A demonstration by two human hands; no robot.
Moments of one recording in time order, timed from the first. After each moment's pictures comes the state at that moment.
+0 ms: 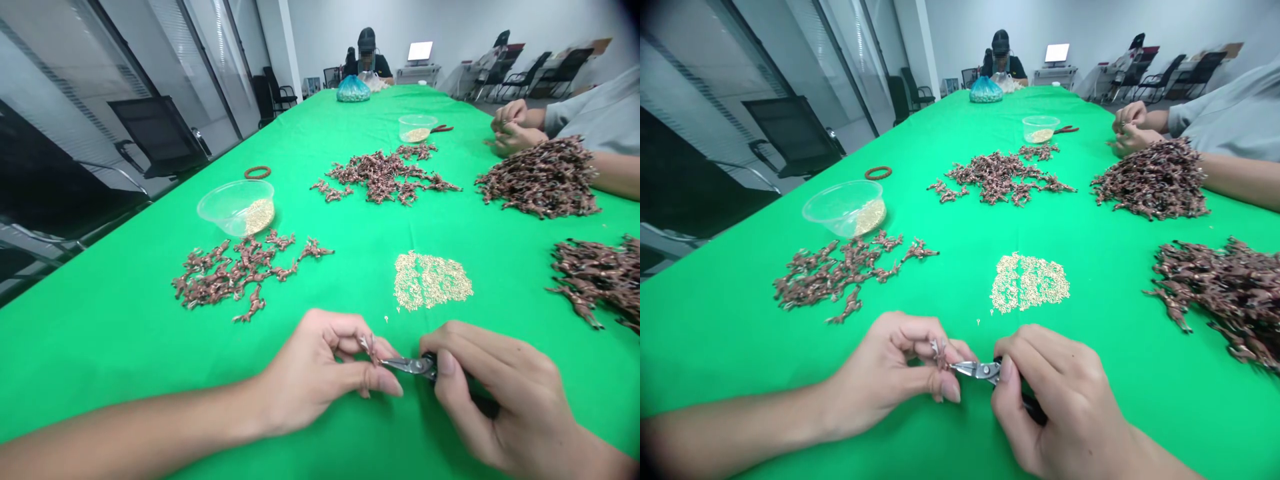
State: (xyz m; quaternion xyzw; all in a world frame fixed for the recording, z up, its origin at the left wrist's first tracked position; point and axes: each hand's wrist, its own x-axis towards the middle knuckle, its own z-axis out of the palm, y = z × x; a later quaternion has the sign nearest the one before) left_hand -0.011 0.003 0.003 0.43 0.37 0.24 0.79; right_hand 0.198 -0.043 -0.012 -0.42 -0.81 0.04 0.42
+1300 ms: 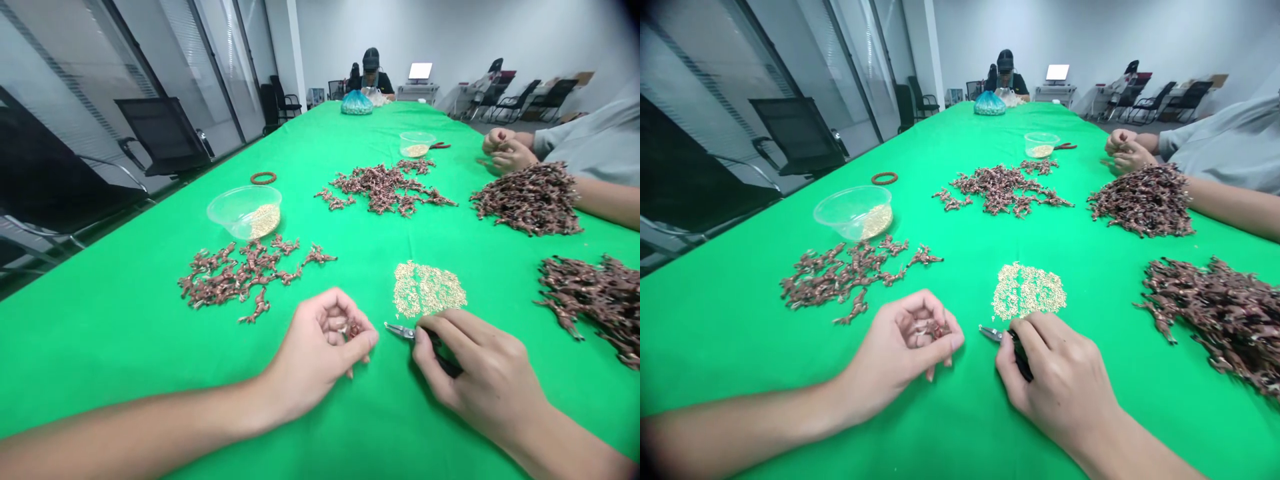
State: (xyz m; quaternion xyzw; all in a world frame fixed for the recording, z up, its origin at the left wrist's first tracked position) left_hand -0.009 0.007 0.003 0.51 0.45 0.33 0.65; right_hand 0.204 -0.029 -0.027 -0.50 -0.80 -0.08 0.33
